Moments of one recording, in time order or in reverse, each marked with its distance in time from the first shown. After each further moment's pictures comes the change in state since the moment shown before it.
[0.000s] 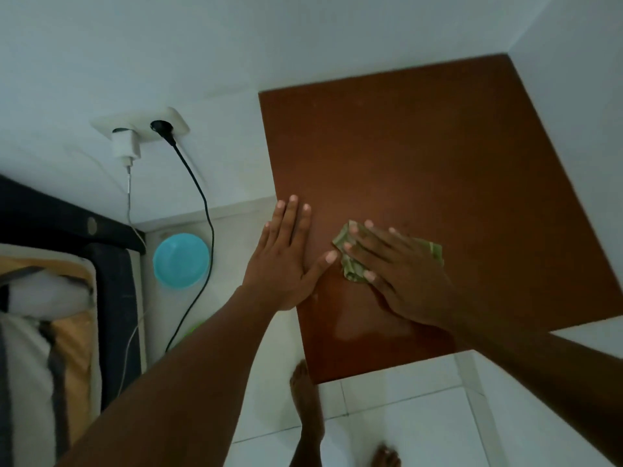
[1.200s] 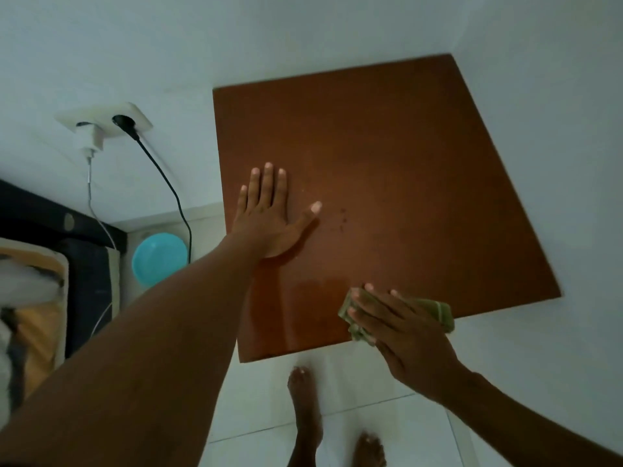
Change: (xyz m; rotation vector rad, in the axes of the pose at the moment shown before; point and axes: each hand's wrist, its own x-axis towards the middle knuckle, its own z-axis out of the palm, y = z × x) left_hand 0.059 0.070 0.005 0.112 -0.116 -0.223; right_hand -0.156 0.002 0.038 0.081 0.127 0.019
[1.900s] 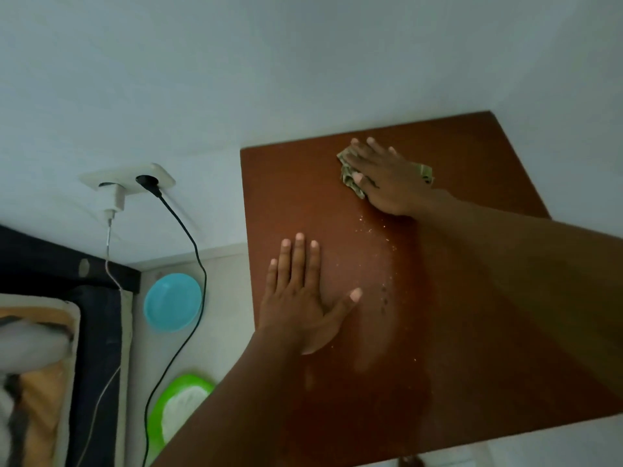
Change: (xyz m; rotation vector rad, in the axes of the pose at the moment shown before) left_hand -0.001 0.001 -0.001 0.010 -0.037 0.011; right_hand 0.349 0.150 -0.075 -0.073 -0.172 0.187
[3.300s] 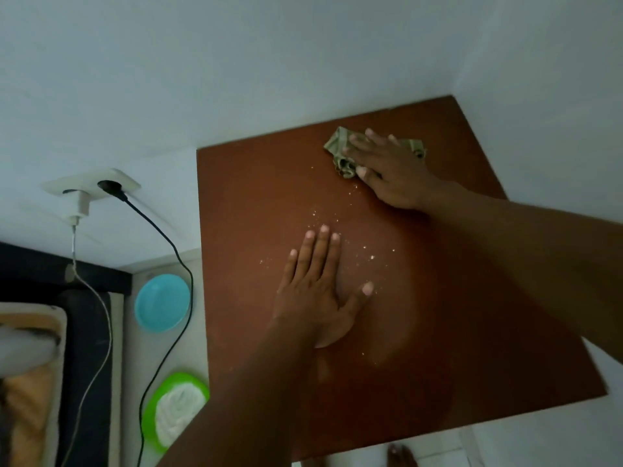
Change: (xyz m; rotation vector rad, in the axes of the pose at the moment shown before) left_hand 0.019 0.089 0.019 0.013 0.028 0.106; right_hand -0.042 0.084 0.002 0.103 0.115 -0.131
